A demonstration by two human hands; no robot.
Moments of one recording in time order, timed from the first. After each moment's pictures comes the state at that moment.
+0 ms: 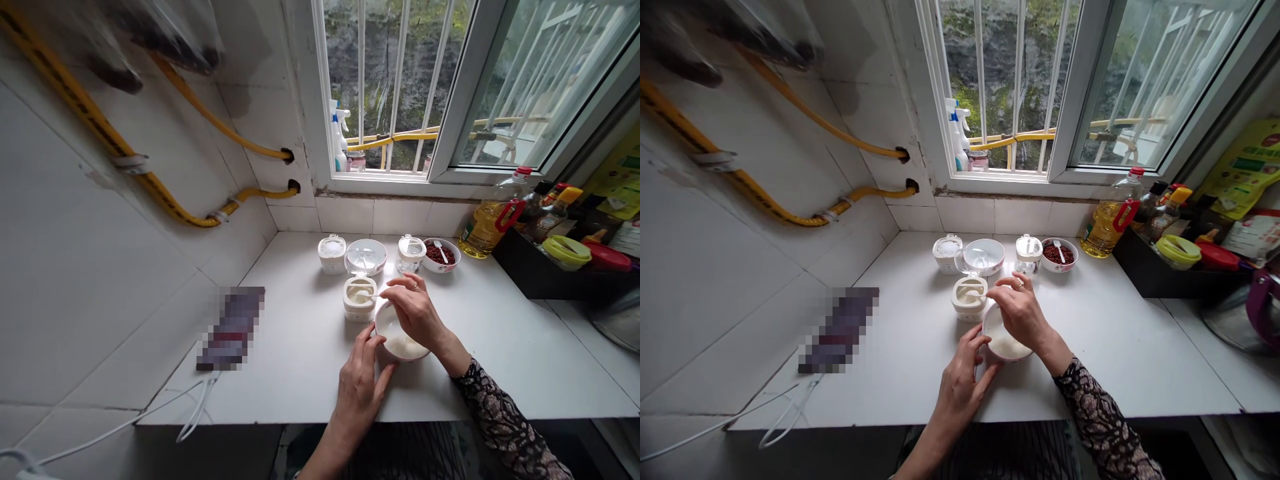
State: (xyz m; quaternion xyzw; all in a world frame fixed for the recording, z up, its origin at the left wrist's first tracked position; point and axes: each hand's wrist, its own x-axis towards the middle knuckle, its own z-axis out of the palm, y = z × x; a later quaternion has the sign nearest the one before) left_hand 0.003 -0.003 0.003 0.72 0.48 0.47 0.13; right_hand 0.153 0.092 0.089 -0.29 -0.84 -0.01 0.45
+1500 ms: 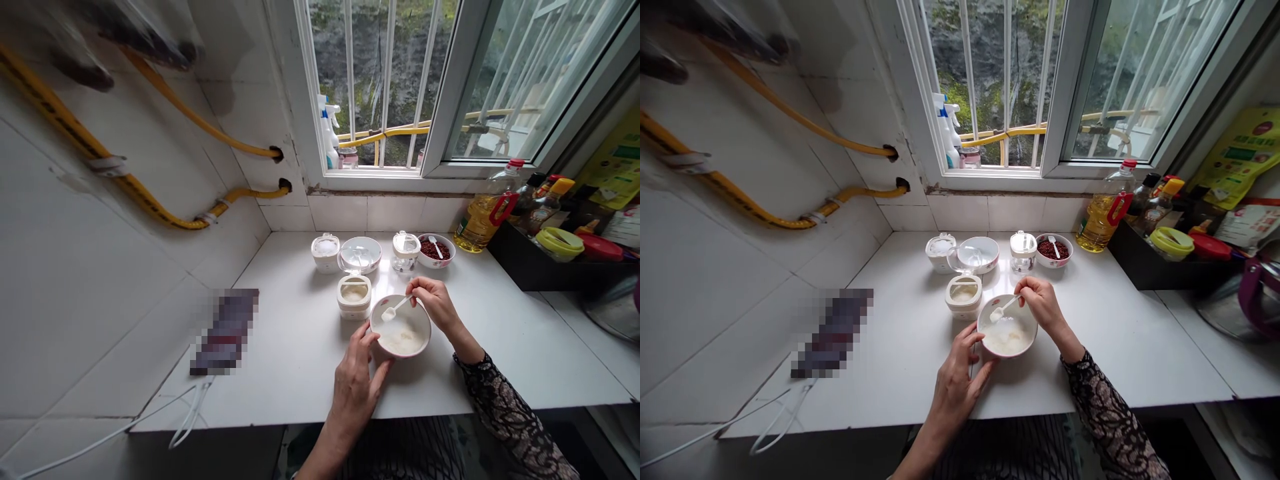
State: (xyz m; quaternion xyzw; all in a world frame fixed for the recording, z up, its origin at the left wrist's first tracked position) left_hand 0.002 -0.005 0.007 0.72 0.49 0.47 0.15; right_hand 0.190 0.098 0.085 -0.50 -0.62 0.39 0.46
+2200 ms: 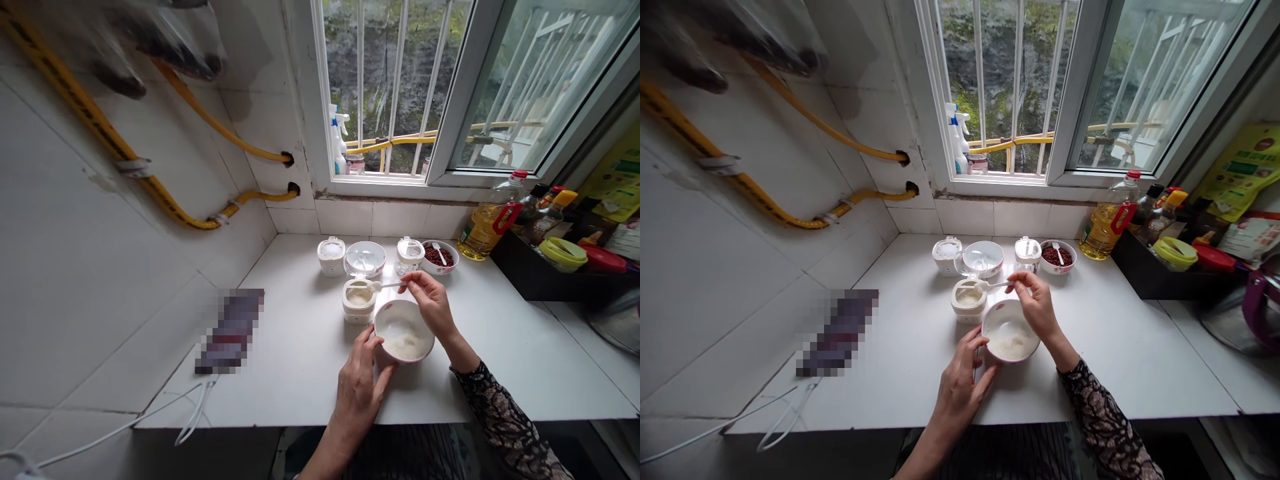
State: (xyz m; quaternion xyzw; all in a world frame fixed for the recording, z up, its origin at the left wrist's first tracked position) left_hand 0.003 -0.003 0.003 0.72 0.48 0.48 0.13; right_hand 0.167 0.099 0.092 -0.43 -0.64 0.33 0.55
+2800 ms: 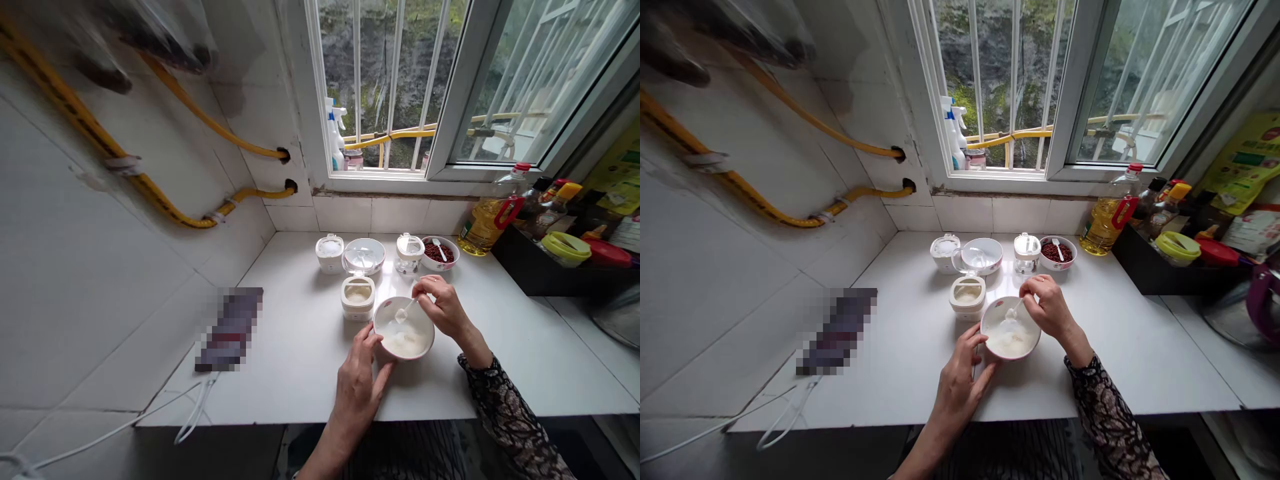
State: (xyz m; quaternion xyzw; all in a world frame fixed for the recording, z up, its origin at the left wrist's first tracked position) left_hand 0.002 -0.004 0.005 0.73 0.48 0.48 0.13; right_hand 0.201 0.095 0.093 -0.42 -0.80 0.10 0.41
